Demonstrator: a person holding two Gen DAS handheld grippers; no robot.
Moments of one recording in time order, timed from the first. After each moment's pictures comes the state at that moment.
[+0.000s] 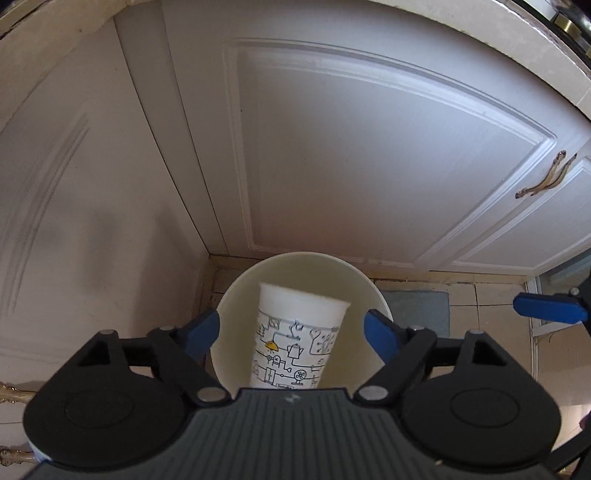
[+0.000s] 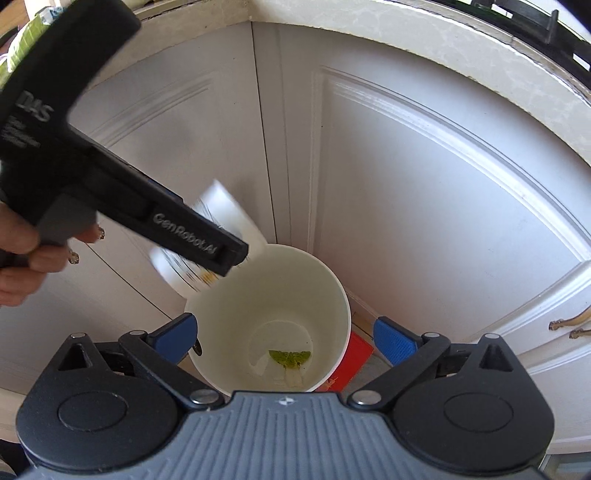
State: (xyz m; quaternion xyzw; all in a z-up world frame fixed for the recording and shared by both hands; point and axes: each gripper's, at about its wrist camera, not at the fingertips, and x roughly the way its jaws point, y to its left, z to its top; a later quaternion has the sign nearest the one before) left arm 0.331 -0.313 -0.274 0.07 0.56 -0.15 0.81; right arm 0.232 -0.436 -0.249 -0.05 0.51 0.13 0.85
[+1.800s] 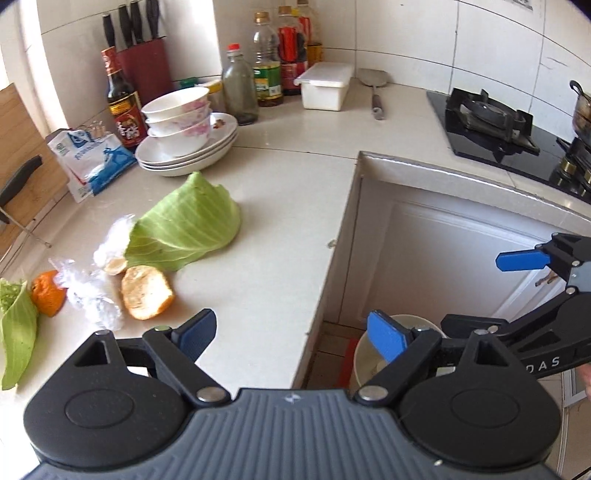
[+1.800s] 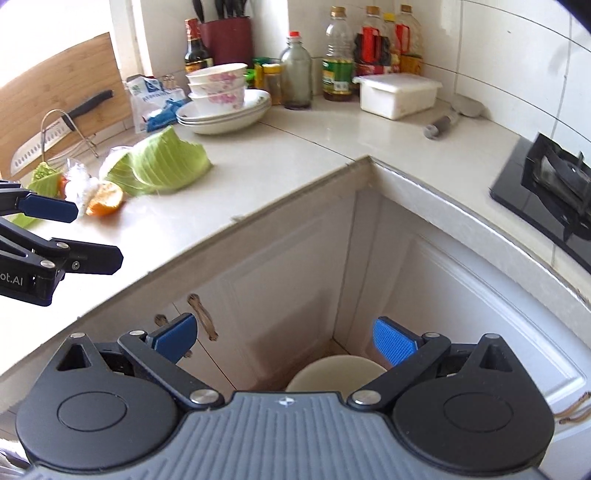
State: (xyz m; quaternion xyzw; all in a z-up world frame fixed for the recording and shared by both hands) left arm 0.201 -0.128 -0.048 0.04 0.42 -0.01 0.91; right arm 0.227 -0.317 -0.079 -0.06 0.41 0.22 0.88
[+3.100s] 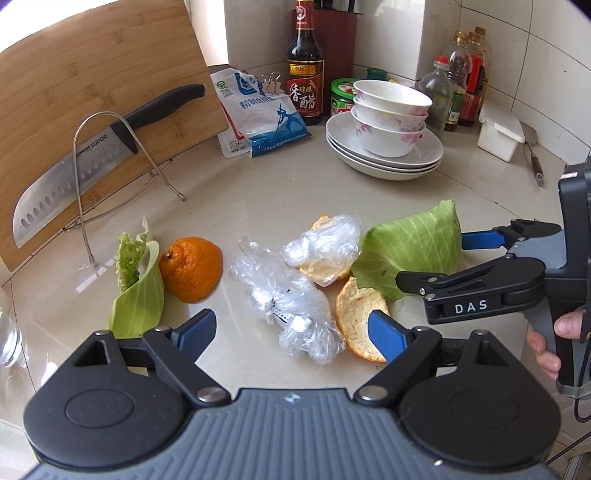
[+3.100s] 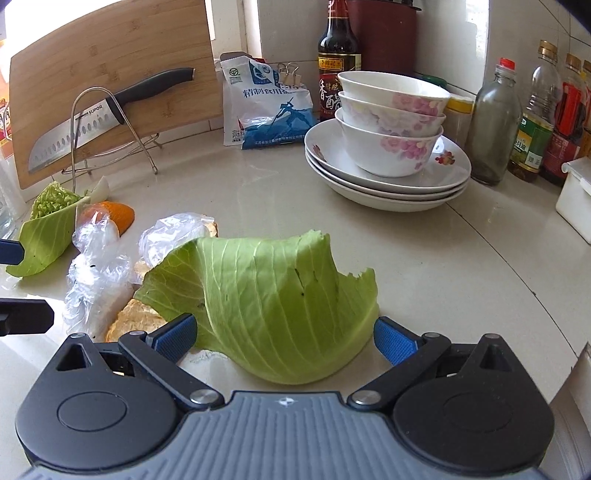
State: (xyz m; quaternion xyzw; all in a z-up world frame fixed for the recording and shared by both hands) left arm 0.234 0.042 -0.059 -0.06 0.42 0.14 0.89; right arm 0.383 -0.096 -0.111 -0.13 0.39 0.35 0.84
